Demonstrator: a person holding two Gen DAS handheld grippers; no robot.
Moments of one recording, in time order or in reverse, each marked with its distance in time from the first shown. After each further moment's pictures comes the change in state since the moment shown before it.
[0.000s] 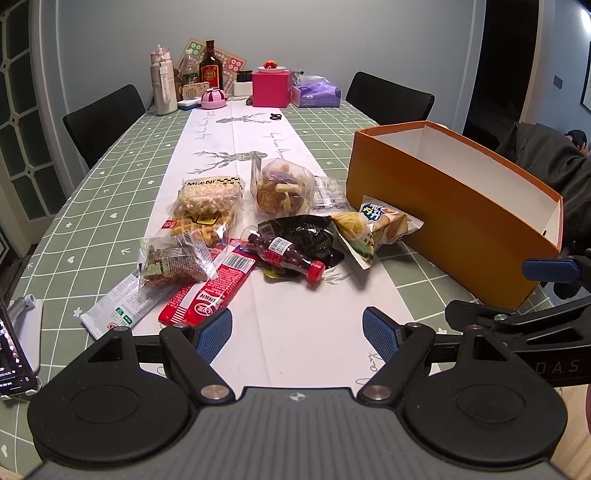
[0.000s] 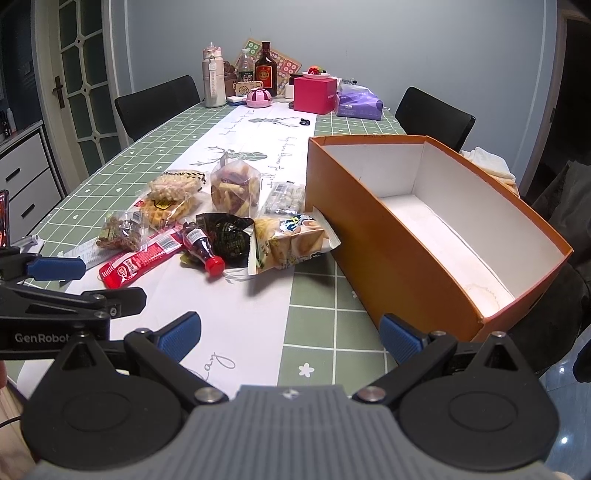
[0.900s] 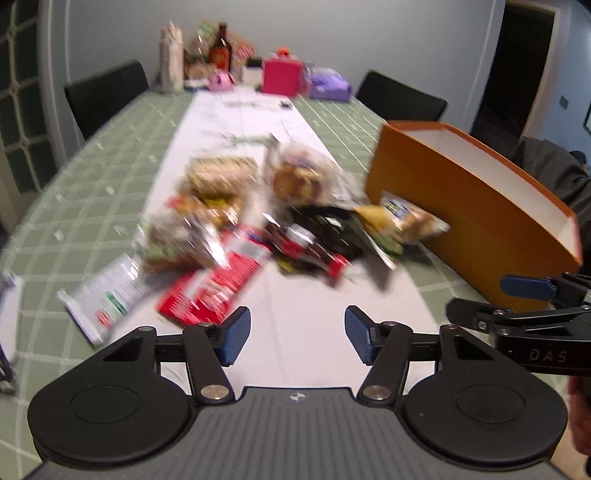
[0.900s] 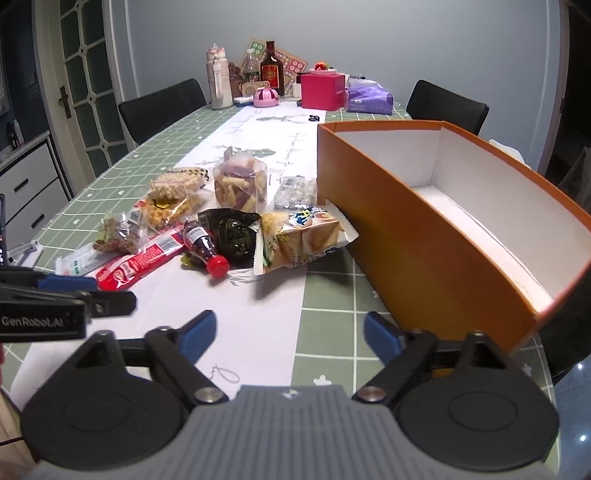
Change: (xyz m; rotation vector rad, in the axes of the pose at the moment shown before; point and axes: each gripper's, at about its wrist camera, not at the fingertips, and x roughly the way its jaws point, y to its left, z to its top) left arm 0.026 0.036 -0.005 -0.066 -0.014 -0.029; right arm 0.044 -0.003 -0.002 0.033 -0.010 0.065
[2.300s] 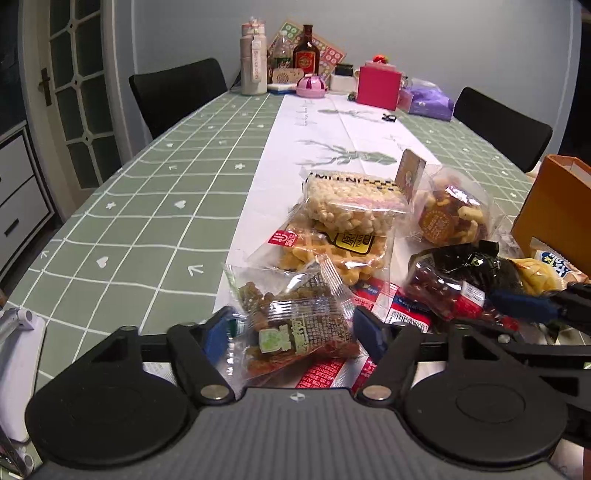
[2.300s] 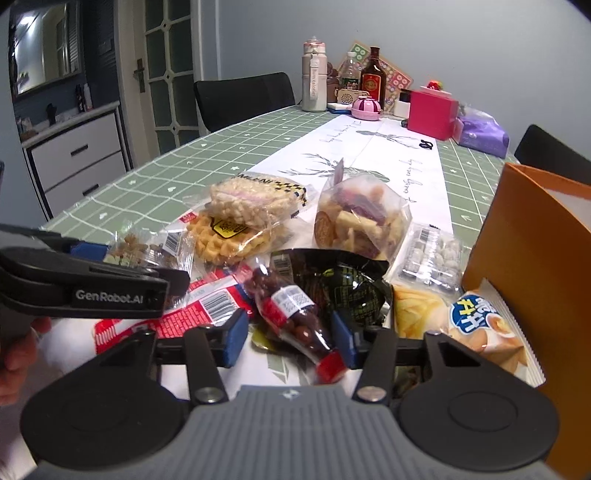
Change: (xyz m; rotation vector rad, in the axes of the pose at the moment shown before) left arm 0.082 0.072 0.031 -0.106 -0.024 0.204; right arm 0.129 0.072 0.046 -0.218 -0.046 0.188
